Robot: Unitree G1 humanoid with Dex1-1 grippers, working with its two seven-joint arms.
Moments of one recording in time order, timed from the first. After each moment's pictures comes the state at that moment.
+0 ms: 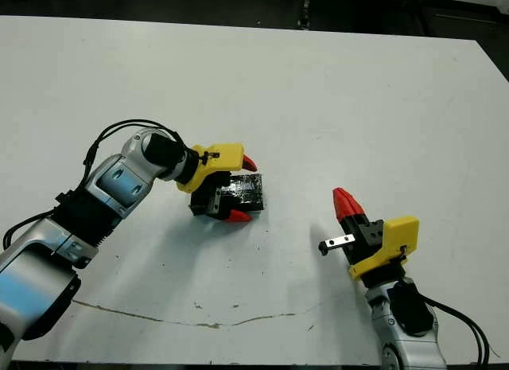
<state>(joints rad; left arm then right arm) -0.85 0.36 -0.53 0.43 0.09 0.22 -1.17 0.20 -0.23 -0.06 -0.31 0.27 0.04 0.31</state>
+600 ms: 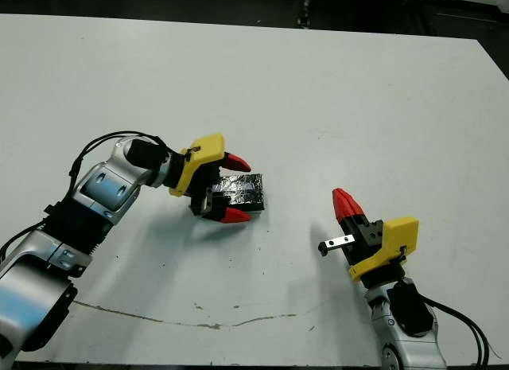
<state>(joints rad) -0.77 0.37 -0.37 0.38 -0.09 0.37 -1.20 0.20 -0.23 -0.06 -0.32 0.27 0.04 0.32</state>
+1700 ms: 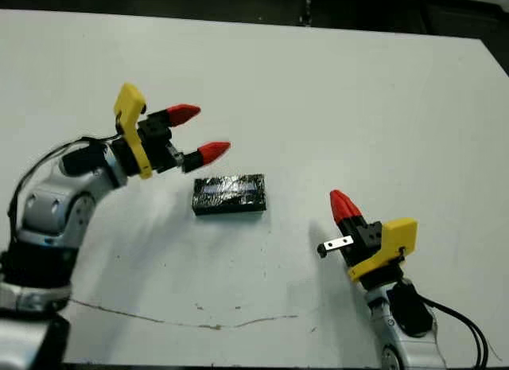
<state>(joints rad) -0.47 0.24 -0.01 -0.09 -0.32 0.52 -0.61 0.20 -0.23 -0.05 -0.31 0.28 0.04 0.33</state>
